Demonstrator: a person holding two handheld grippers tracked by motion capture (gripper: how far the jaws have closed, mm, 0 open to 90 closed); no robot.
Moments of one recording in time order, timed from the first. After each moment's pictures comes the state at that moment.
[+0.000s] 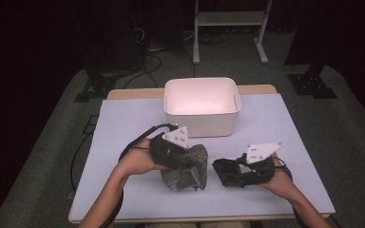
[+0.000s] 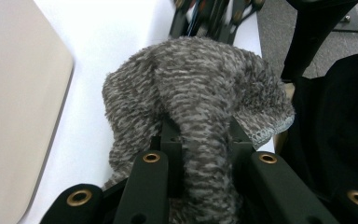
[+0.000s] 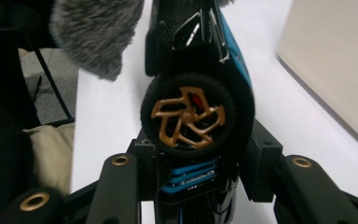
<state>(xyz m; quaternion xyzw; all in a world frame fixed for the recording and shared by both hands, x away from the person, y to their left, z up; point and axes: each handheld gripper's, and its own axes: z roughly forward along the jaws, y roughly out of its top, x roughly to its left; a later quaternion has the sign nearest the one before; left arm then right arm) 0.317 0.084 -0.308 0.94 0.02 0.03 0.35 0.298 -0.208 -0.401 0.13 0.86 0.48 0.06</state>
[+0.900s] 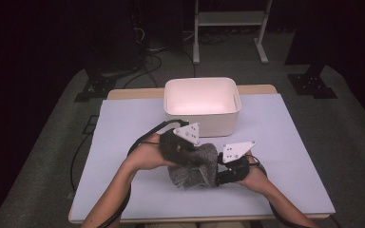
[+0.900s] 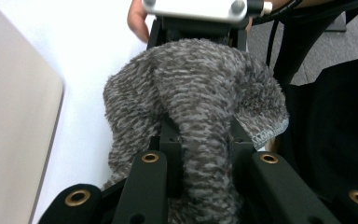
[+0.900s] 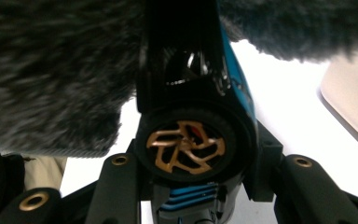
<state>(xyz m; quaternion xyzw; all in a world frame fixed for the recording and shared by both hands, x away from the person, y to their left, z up) 0.321 0.053 -0.296 0.94 -0.01 0.01 0.35 0.314 -0.155 -0.417 0.09 0.85 0.52 0.04</state>
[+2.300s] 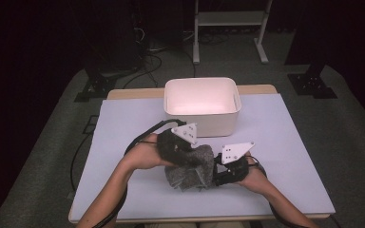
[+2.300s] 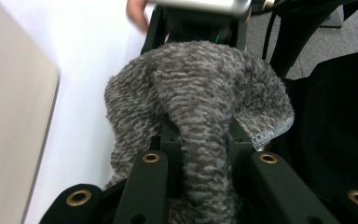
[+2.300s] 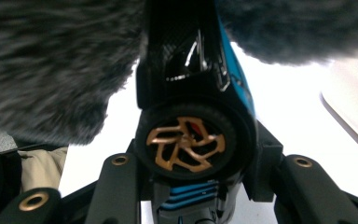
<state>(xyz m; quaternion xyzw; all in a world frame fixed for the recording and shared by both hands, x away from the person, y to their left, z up) 0.323 0.057 -0.295 0.94 -0.01 0.00 0.34 0.313 -0.152 -0.417 0.08 0.85 0.51 0.04</state>
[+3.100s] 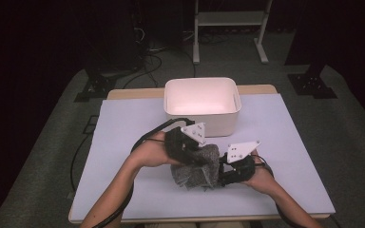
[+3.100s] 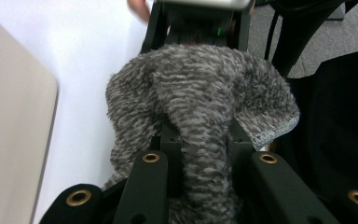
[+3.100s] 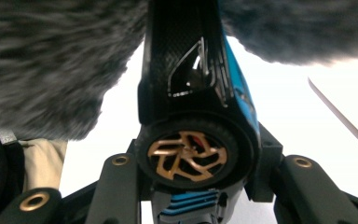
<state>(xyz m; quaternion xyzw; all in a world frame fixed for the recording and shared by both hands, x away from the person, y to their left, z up) 0.326 0.047 -0.298 0.94 -0.02 0.00 0.33 0.310 -0.168 -0.411 0.10 0.86 0.49 0.04</state>
